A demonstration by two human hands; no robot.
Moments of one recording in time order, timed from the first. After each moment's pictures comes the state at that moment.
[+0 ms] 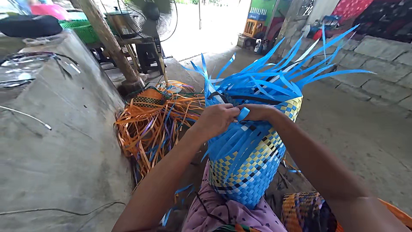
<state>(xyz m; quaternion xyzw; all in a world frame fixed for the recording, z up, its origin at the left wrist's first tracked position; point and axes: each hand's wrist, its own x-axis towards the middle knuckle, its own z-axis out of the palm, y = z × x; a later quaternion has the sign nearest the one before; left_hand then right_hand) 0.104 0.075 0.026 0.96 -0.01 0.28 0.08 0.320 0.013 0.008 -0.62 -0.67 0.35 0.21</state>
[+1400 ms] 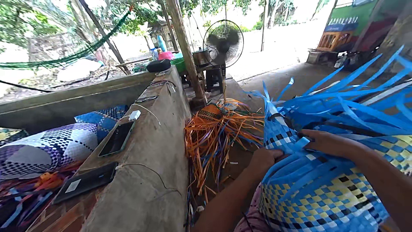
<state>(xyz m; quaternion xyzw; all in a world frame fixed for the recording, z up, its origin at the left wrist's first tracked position) 0.076 0.050 -0.044 0.90 0.24 0.22 0.28 0.309 0.010 0.020 -0.69 -0.66 0.29 0.13</state>
